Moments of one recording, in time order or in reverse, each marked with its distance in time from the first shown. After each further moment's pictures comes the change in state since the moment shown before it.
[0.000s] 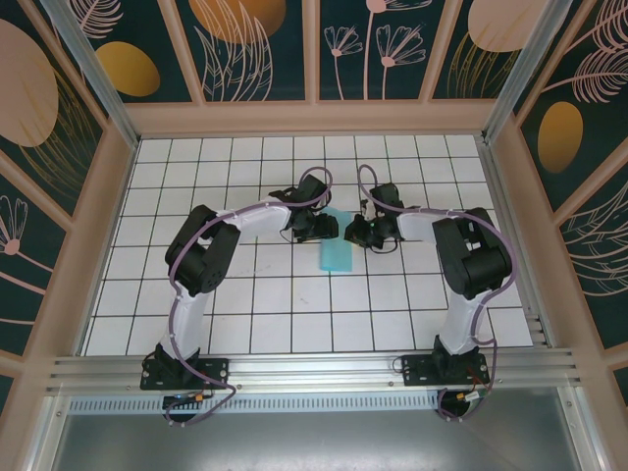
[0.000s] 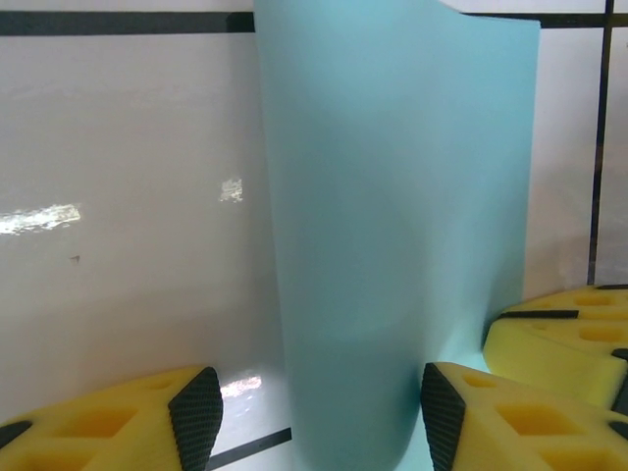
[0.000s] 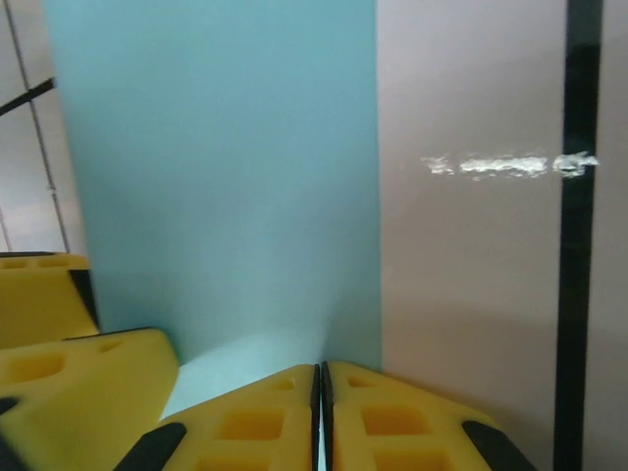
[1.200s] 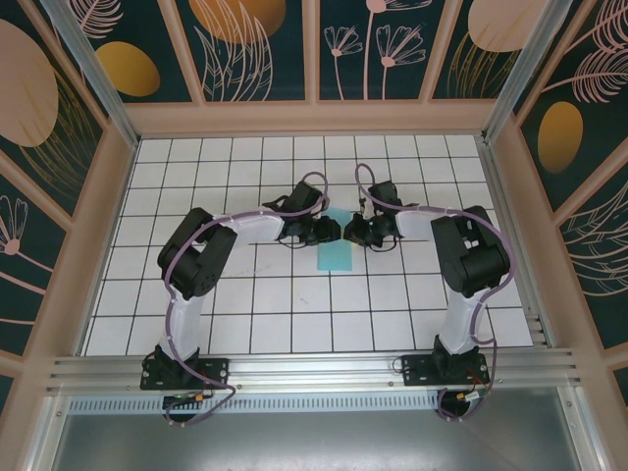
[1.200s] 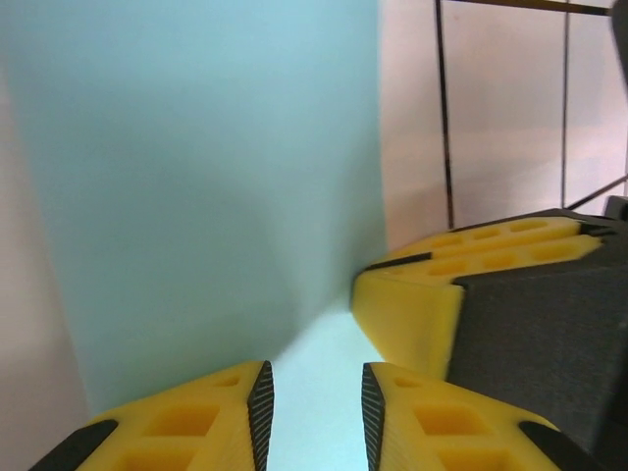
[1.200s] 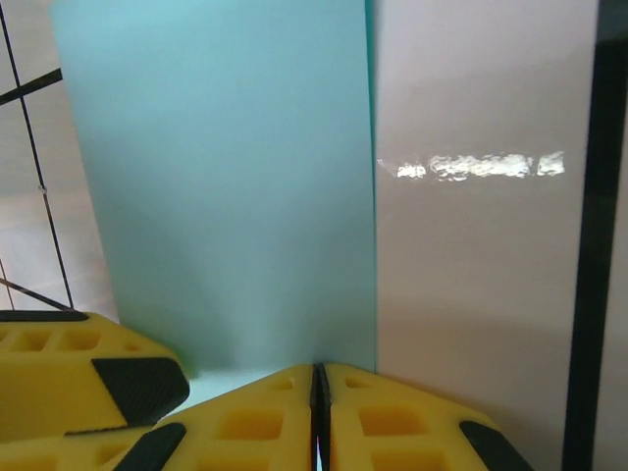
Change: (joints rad) left arm 0.009 -0.058 -0.171 0.285 0.188 -0.058; right arm 0.002 0.020 0.026 -0.023 0.000 -0.035
